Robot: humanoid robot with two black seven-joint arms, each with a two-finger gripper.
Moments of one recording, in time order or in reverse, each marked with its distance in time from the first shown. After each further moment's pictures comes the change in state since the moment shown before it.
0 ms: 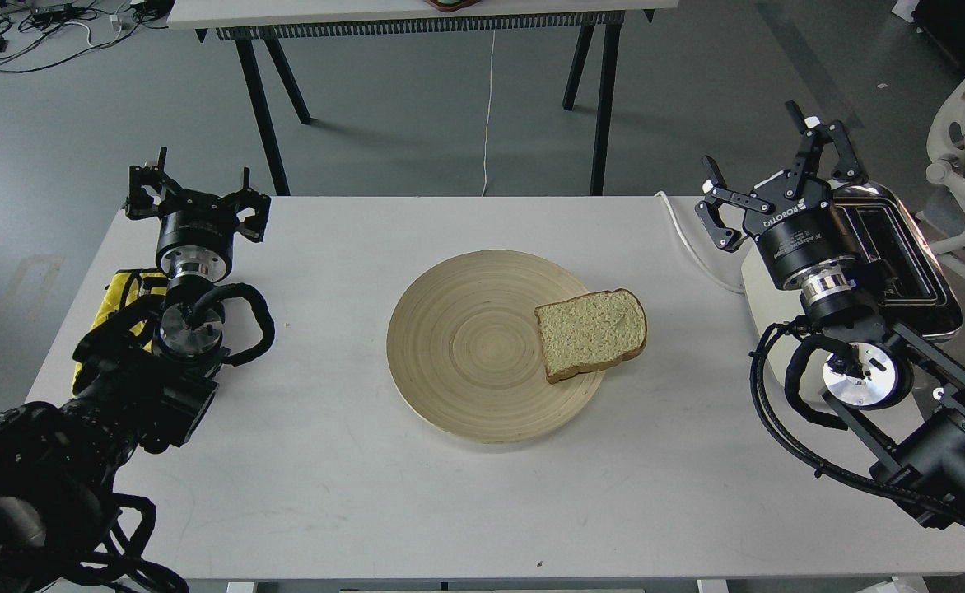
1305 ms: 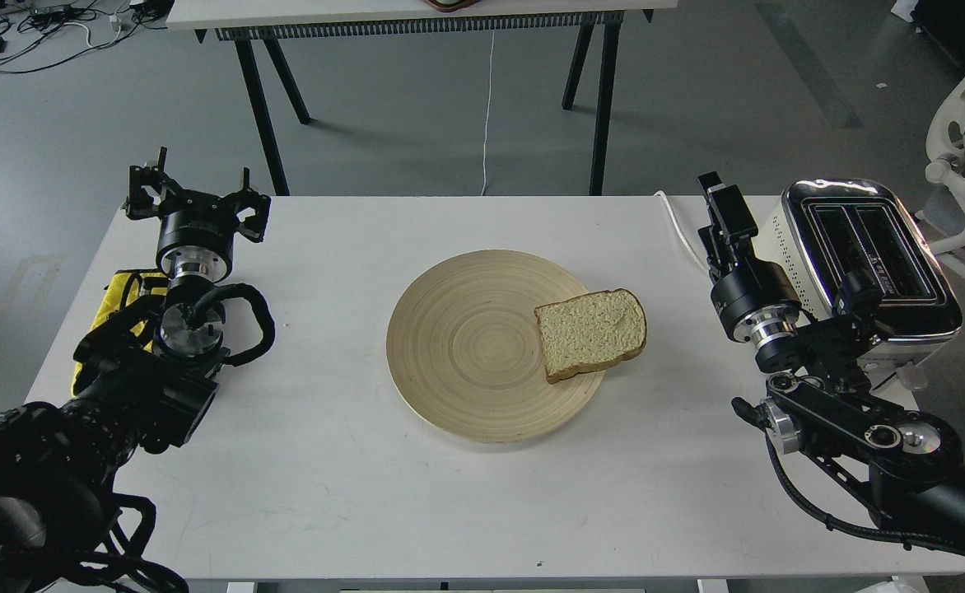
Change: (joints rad) left arm 0.000 0.000 0.000 0.000 0.000 0.000 0.000; right arm 0.080 -0.001 -0.449 -0.023 -0.665 -0.754 -0.039
